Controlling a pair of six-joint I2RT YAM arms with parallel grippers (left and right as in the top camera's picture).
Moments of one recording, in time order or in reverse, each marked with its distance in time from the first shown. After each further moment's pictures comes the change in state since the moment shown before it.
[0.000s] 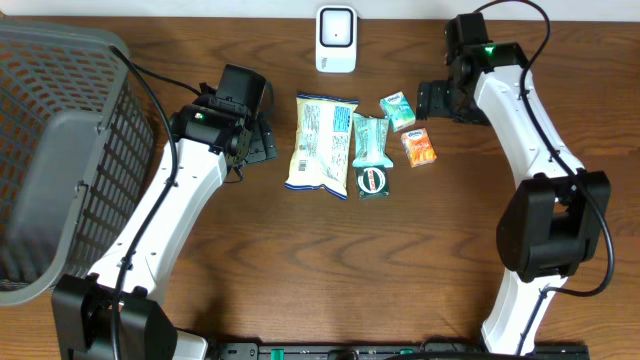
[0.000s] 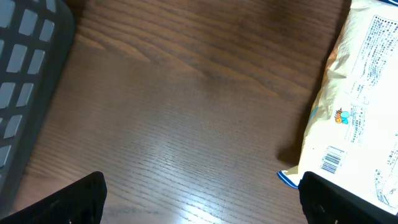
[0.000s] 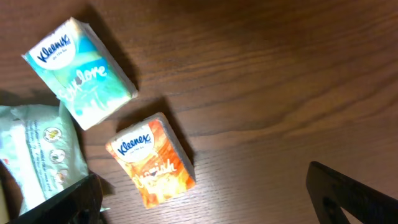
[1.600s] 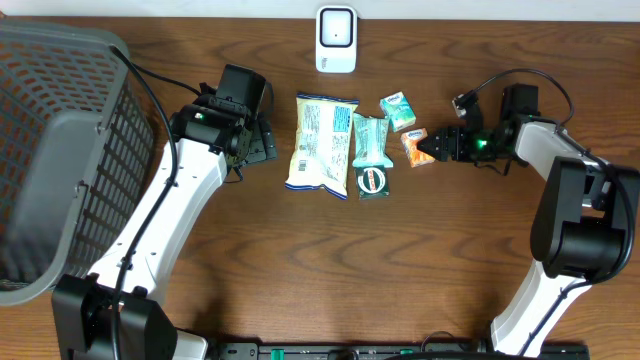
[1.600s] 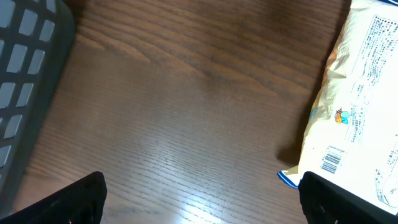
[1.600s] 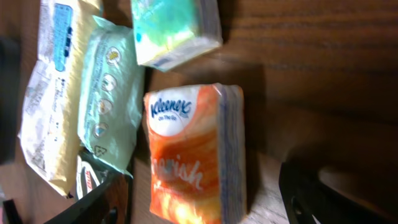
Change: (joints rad) left arm 0.000 0.000 0.000 0.000 0.000 0.000; right arm -0.282 0.001 -0.556 0.596 -0.907 -0.405
